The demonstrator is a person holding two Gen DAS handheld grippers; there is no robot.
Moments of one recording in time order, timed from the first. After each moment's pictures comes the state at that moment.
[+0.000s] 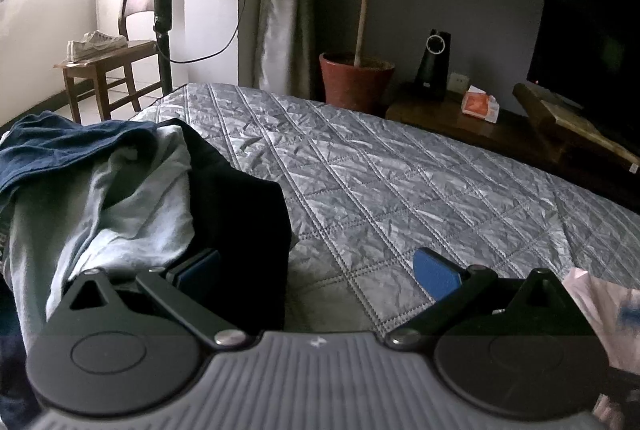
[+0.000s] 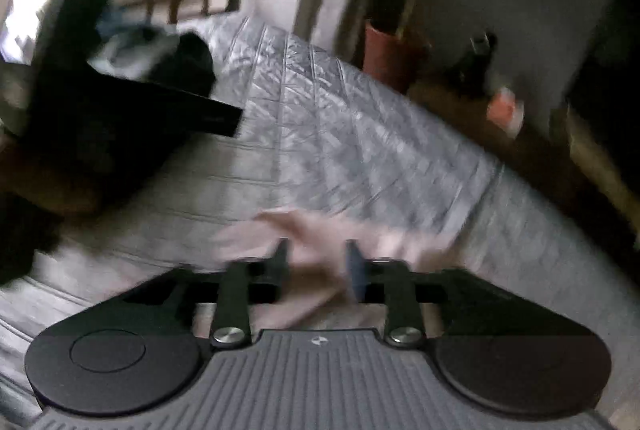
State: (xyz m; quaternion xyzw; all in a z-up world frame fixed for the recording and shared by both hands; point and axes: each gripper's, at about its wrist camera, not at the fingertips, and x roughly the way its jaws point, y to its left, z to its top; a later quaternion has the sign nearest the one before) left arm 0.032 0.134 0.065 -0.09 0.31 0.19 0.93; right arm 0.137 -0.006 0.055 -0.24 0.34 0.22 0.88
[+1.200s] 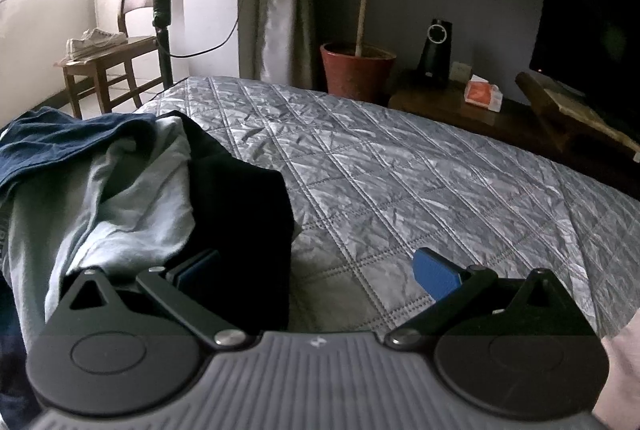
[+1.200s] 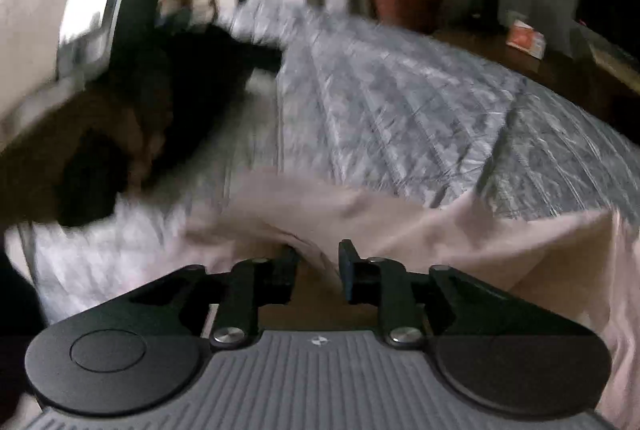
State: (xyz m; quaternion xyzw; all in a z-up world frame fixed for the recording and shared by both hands) left arm 0.031 0.136 0.063 -0.09 0.32 0.19 0.92; right arm 0.083 -0.045 0.038 -0.05 0.41 0.24 0.88
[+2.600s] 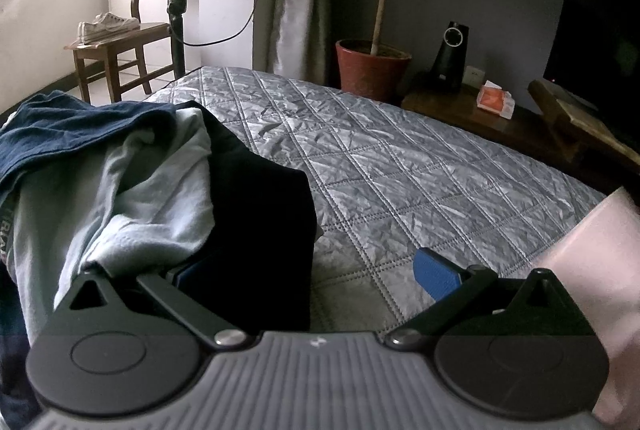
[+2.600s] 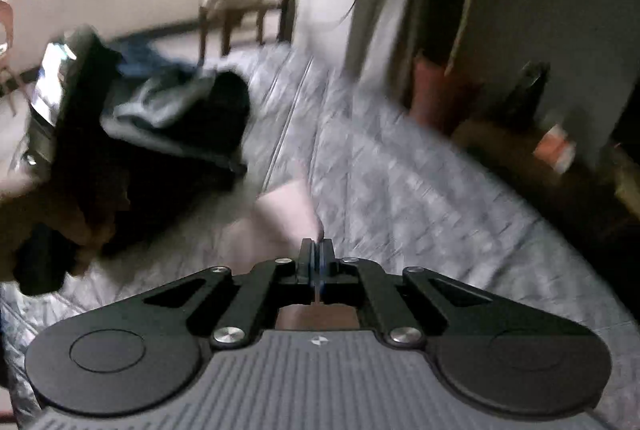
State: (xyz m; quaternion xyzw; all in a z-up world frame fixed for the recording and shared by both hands) left arm 0.031 0.149 0.062 -0.12 0.33 0.20 0.92; right arm 0.153 -0.019 0.090 -0.18 0.31 0.30 0.88
